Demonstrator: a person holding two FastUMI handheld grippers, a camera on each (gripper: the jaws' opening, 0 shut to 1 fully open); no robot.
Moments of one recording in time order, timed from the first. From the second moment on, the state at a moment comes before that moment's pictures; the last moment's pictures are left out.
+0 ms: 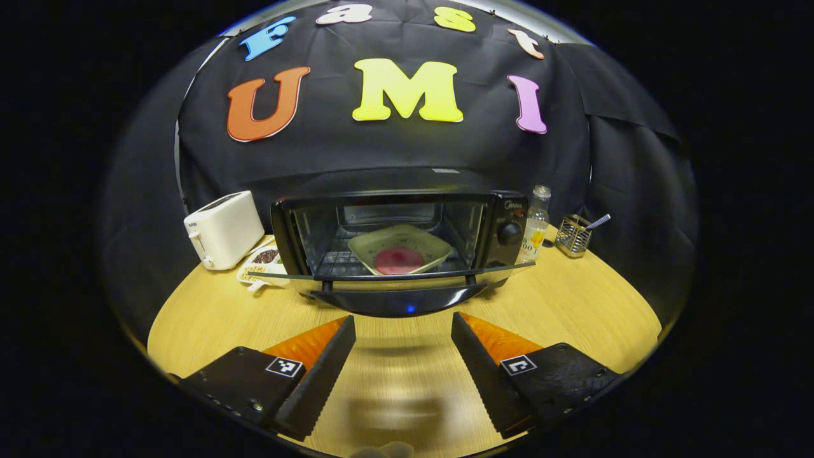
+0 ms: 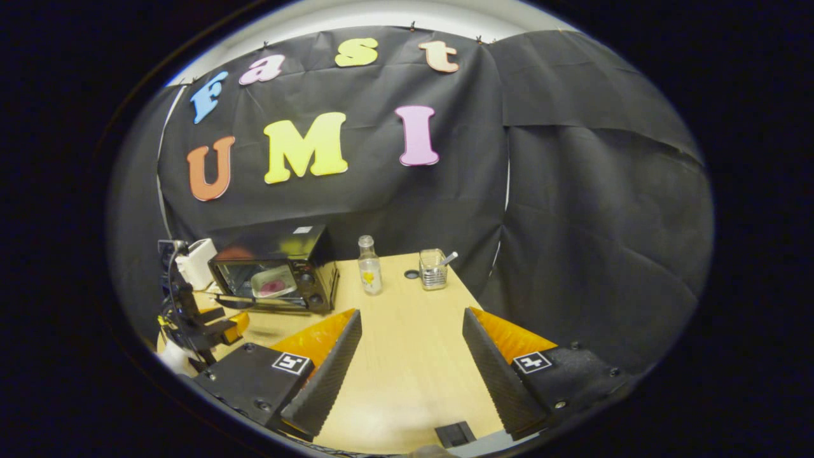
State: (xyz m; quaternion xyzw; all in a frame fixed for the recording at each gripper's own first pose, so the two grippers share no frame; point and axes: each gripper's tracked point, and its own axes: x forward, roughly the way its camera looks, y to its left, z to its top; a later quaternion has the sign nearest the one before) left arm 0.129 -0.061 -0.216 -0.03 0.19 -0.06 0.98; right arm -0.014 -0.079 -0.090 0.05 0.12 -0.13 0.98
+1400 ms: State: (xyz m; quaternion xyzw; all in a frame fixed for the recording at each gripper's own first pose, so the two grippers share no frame) left arm 0.144 -0.055 -0.164 0.00 0.14 -0.05 0.99; right arm -0.035 -0.089 -0.082 0.06 0.11 -0.12 0.98
